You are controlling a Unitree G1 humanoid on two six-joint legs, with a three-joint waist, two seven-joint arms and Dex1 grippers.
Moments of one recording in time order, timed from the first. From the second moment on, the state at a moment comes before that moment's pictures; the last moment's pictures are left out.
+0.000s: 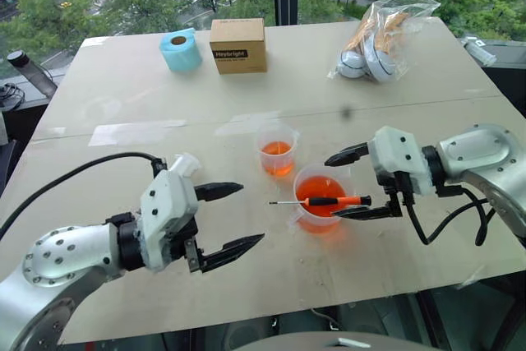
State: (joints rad) left arm 0.32 0.91 0.45 -0.90 -0.87 0.63 -0.82; right arm -0.59 -0.90 0.24 -0.53 0.52 0.67 1.14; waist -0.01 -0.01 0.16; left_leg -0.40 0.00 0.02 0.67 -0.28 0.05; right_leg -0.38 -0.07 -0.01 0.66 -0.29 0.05
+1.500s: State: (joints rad) left arm -0.04 0.93 0.30 -0.90 -1.02 0.64 -0.60; right arm -0.97 -0.77 0.08 0.96 0.13 0.28 0.85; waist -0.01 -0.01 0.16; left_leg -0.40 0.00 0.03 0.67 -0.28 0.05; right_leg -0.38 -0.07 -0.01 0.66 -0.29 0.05
